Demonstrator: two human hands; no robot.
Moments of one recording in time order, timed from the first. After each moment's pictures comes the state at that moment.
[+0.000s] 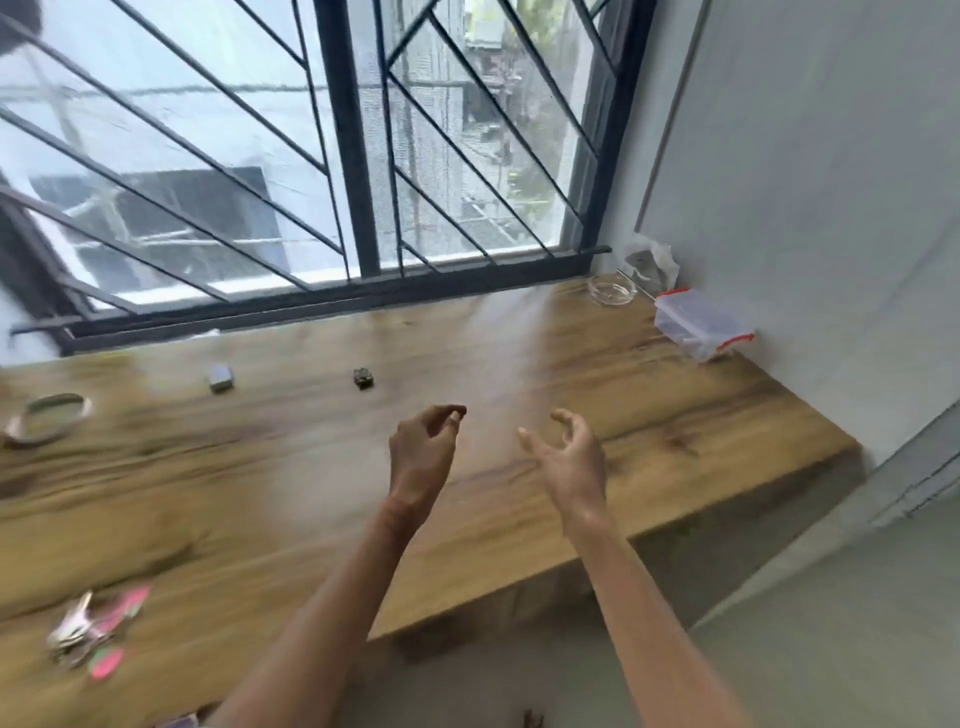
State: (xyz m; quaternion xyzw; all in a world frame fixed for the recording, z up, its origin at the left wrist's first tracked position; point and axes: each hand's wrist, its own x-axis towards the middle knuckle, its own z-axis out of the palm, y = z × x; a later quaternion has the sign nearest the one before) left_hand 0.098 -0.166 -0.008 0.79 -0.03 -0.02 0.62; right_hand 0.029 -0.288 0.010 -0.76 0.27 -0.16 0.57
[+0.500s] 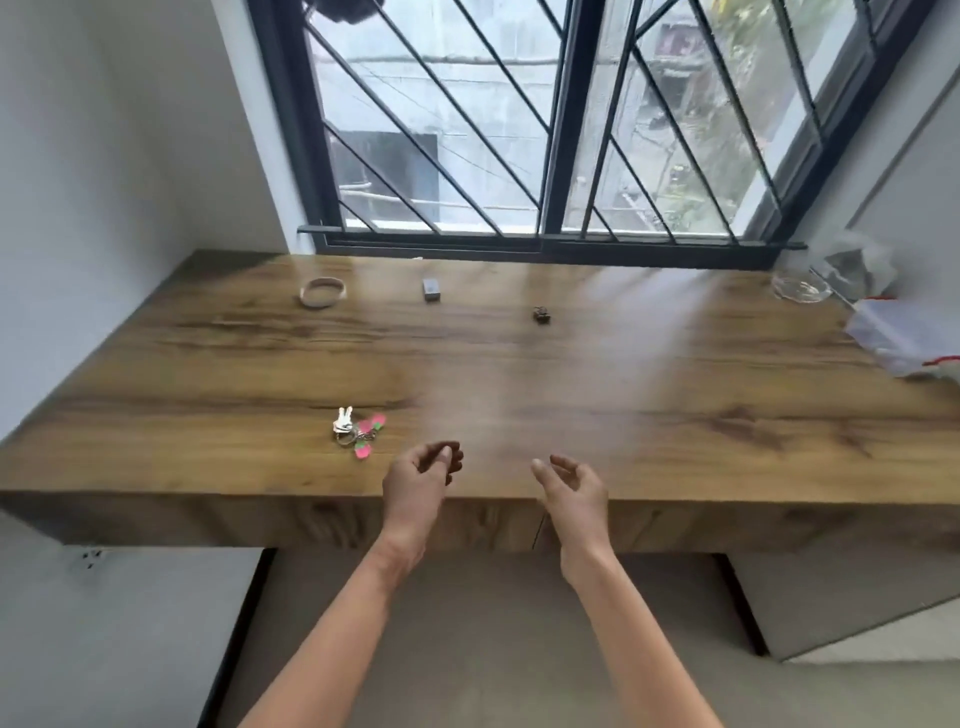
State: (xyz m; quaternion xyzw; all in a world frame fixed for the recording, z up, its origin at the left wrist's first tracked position) left_hand -0.041 0.029 -0.051 0.69 0.18 0.02 0.70; right_hand -0.057 -0.120 -0.045 -0.68 0.23 0.00 0.69
